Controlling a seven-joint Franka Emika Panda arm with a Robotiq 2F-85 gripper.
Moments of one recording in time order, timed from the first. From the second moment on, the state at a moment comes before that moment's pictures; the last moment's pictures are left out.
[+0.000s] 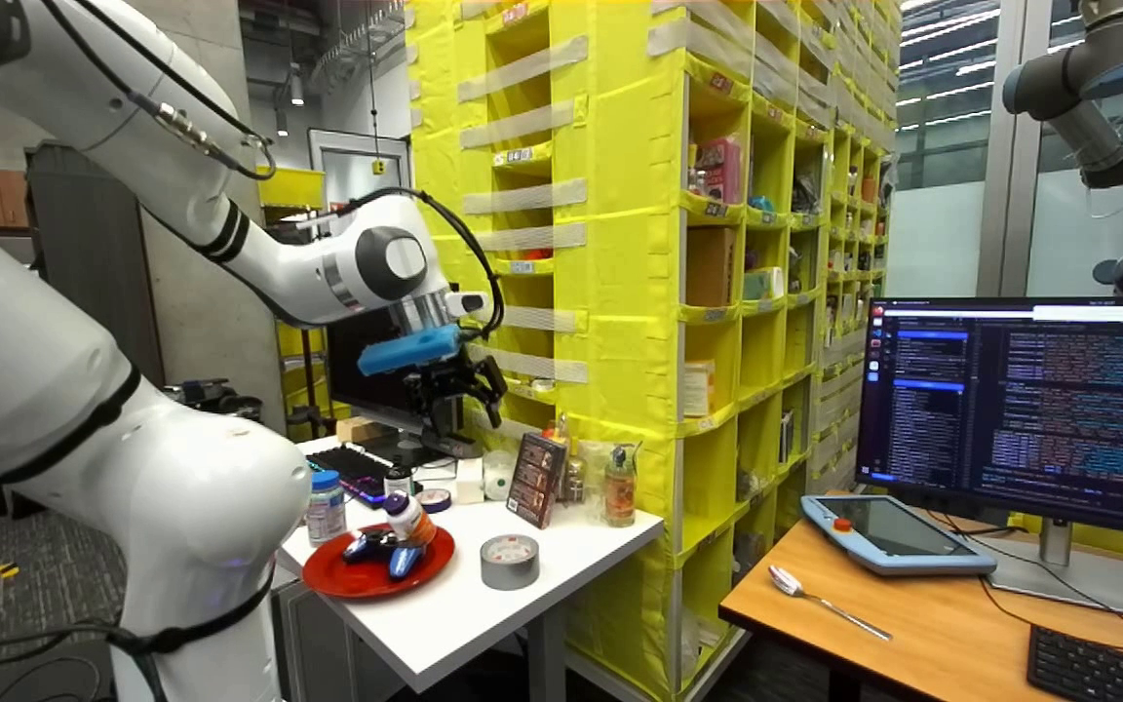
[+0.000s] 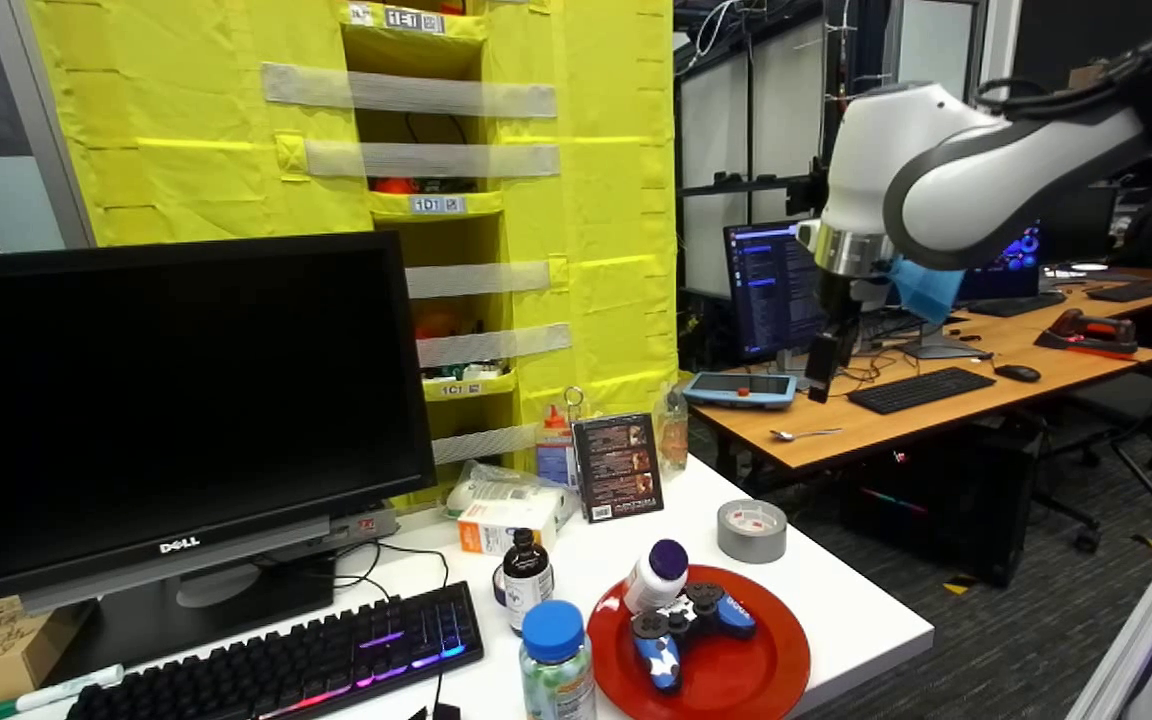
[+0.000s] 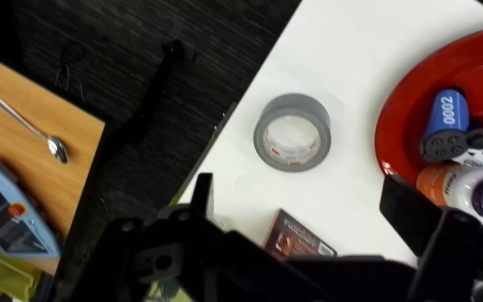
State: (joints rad) arm 0.04 -0.71 0.09 -2.79 -0.18 2.32 -0.07
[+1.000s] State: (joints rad) arm 0.33 -1.21 0.20 -2.48 -0.10 2.17 -0.12
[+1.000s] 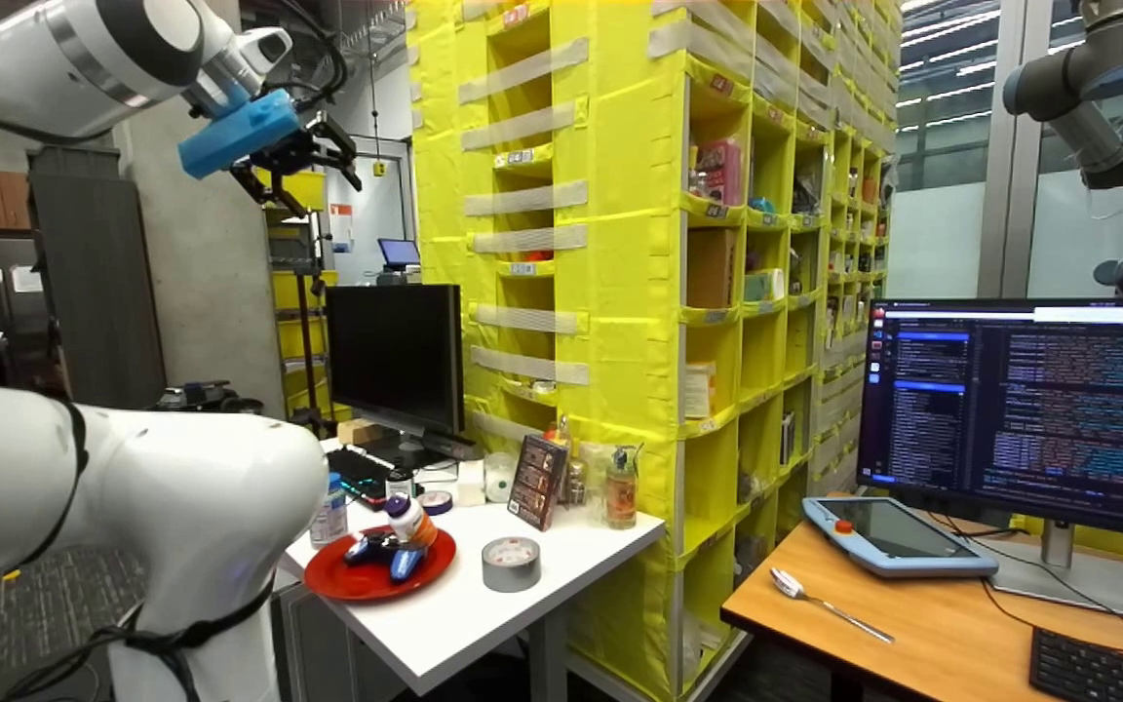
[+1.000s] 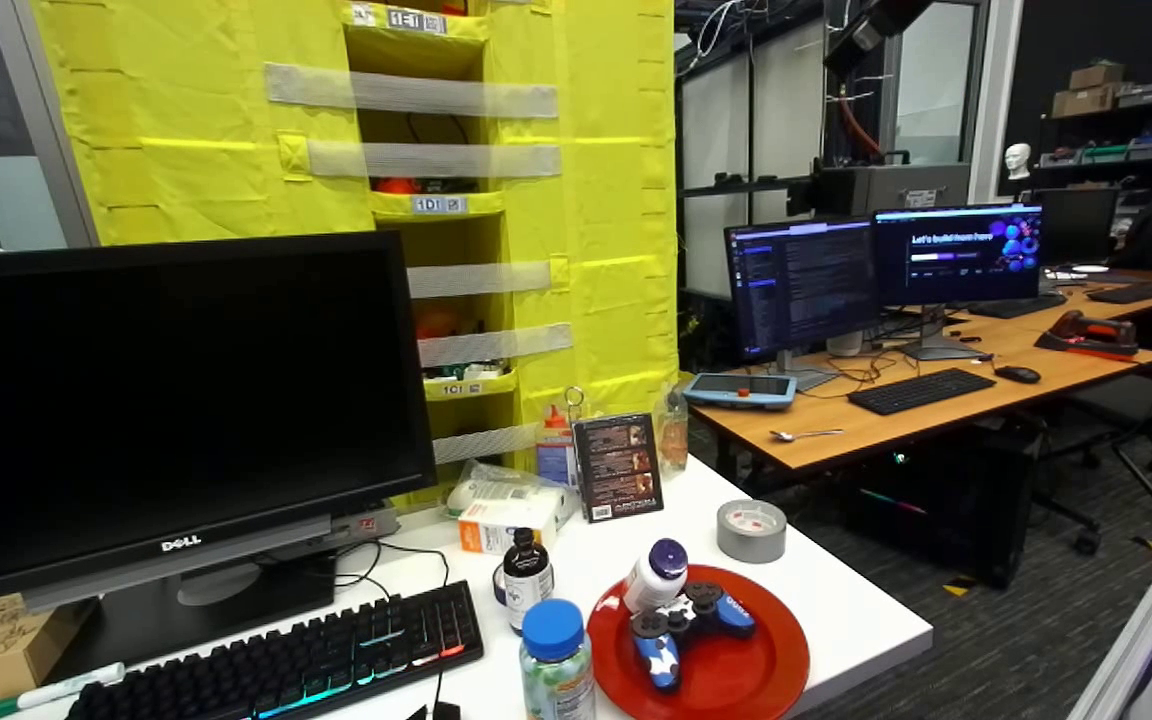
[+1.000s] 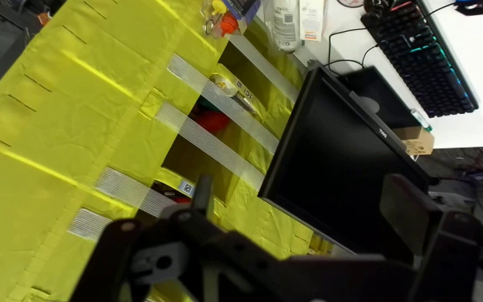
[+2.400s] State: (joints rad) arm 0.15 -0.69 0.17 -2.54 -0.11 2.27 -0.07
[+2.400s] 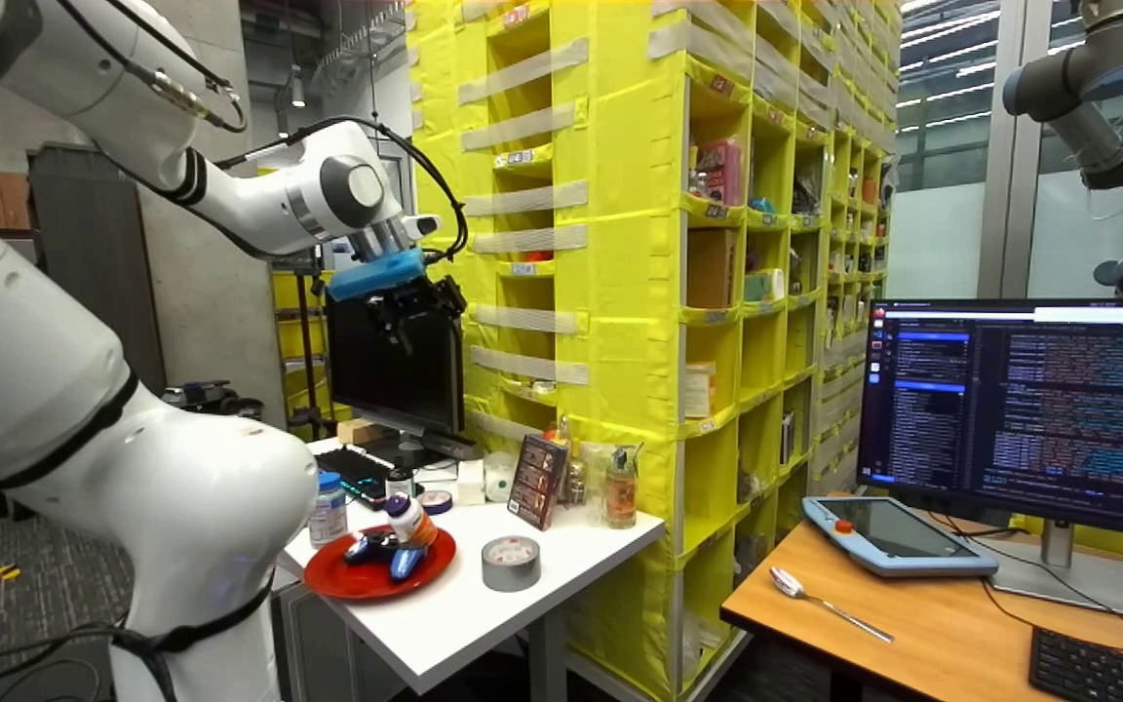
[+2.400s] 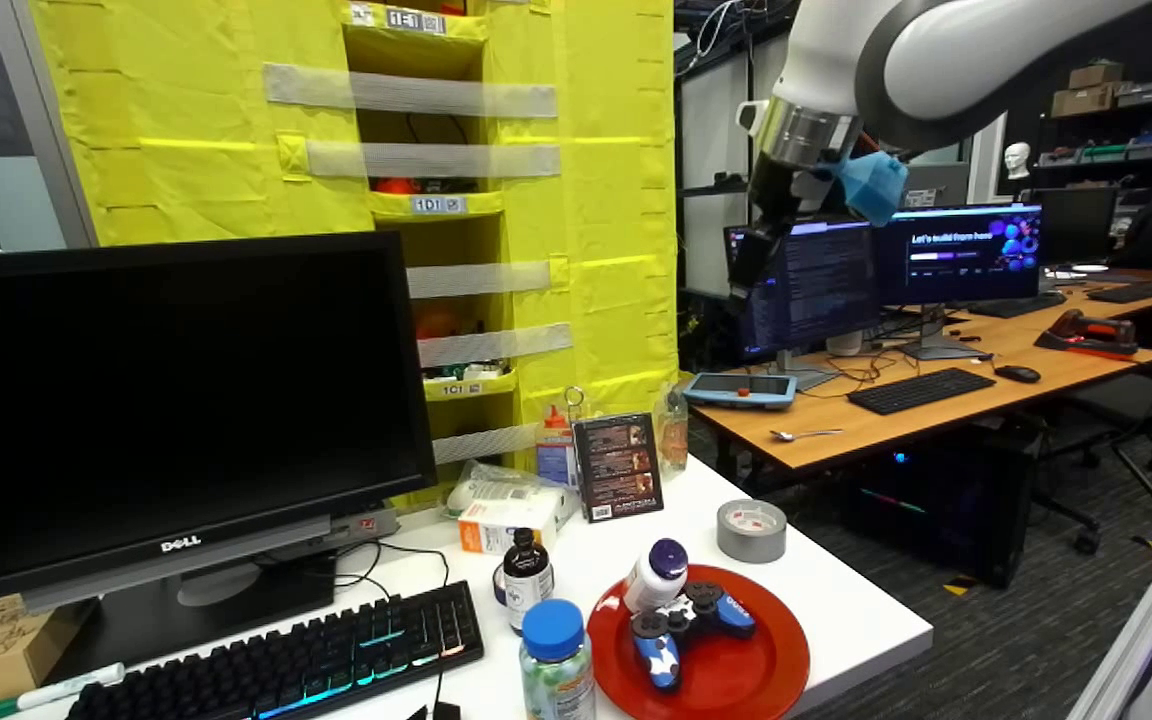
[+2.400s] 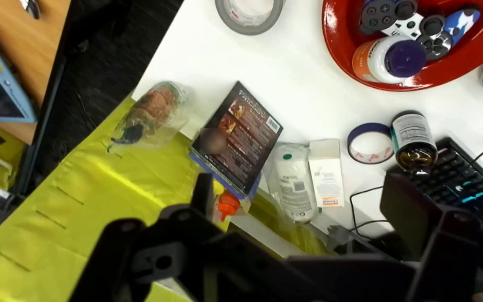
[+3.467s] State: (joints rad) arm 0.16 -0.59 0.15 -2.60 -0.01 2.33 -0.01
